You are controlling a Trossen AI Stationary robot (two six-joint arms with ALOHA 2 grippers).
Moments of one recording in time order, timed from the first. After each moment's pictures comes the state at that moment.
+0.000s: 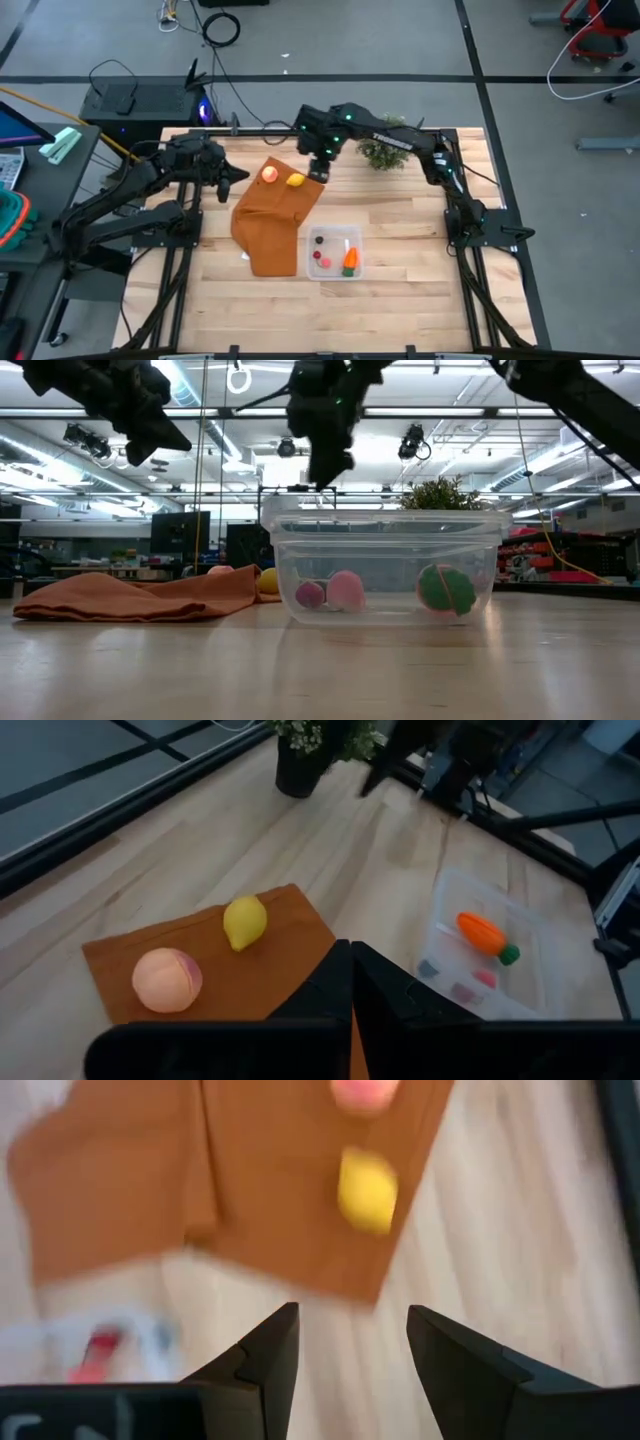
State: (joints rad) left arm 0.62 0.63 0.63 -0.49 0.33 -0.20; right arm -0.34 2.22 2.36 -1.33 -0.16 -0.08
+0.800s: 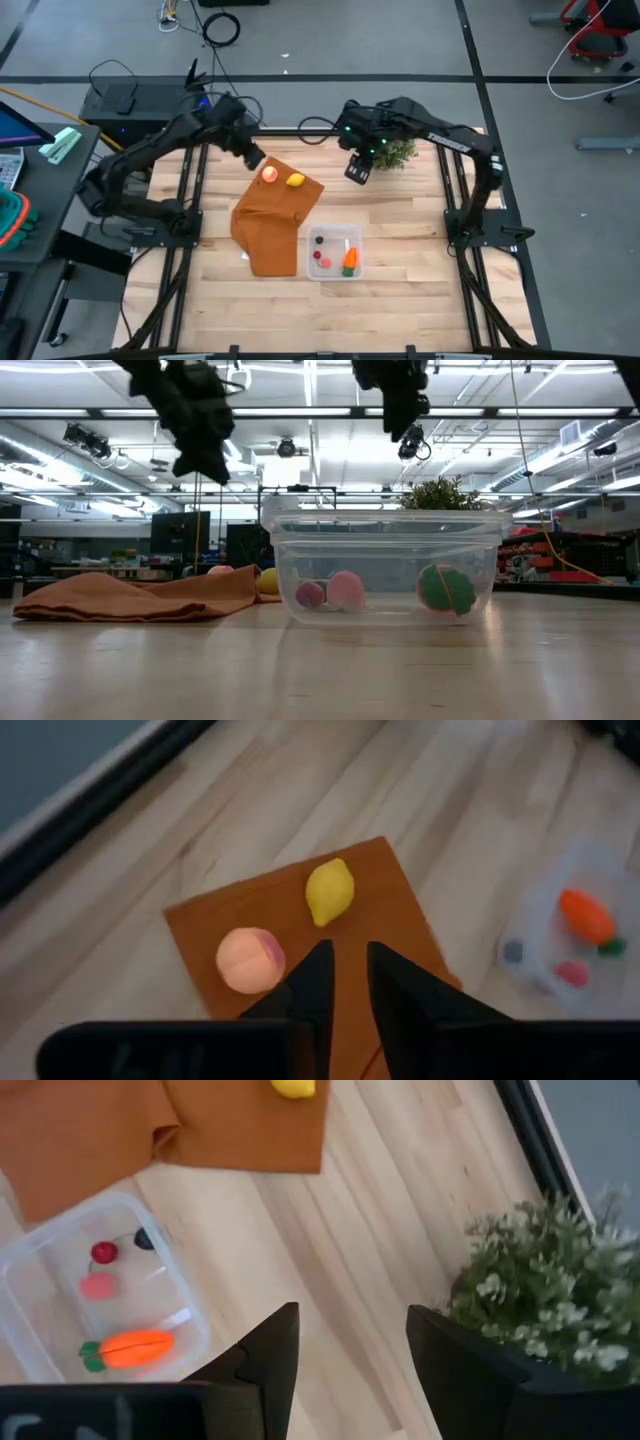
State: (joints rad) left arm 0.74 1.26 1.09 -0.77 0.31 -0.05; right arm -0.29 1.81 2.08 -1.52 0.02 0.15
